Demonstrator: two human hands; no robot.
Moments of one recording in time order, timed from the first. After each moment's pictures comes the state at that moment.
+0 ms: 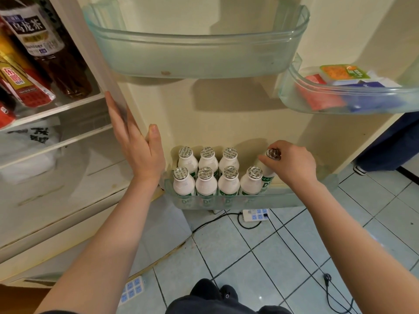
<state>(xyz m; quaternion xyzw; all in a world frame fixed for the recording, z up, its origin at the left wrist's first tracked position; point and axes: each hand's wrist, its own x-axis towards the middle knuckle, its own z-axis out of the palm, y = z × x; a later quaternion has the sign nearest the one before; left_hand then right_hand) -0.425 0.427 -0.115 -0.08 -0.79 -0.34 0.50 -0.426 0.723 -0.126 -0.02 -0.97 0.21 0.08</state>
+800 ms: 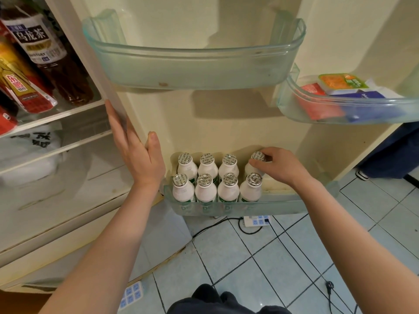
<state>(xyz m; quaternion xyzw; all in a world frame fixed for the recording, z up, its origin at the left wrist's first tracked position) -0.431 0.426 -0.118 -0.09 -0.77 -0.34 0.53 -0.442 0.717 -0.115 0.06 -0.94 0.31 -0.08</state>
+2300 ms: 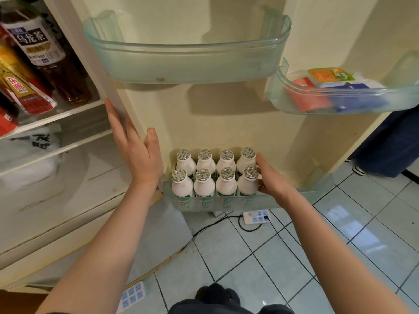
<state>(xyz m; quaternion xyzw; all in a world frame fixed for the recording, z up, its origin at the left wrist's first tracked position) -0.425 0.425 -0.116 -0.08 -0.79 -0.35 0.50 -0.410 0.701 -0.156 -0.12 -0.77 0.59 -0.19</state>
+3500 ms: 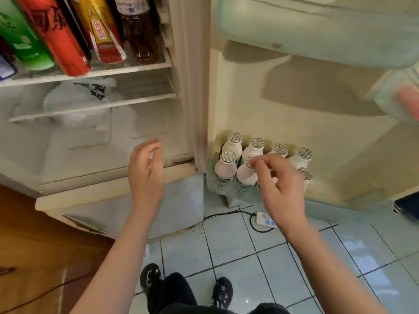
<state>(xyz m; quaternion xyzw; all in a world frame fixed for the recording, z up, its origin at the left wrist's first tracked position) -0.299 0.381 -0.149 0.19 -0.79 -0.47 0.35 -0.340 0.608 -0.112 0.16 -0.83 0.52 0.10</state>
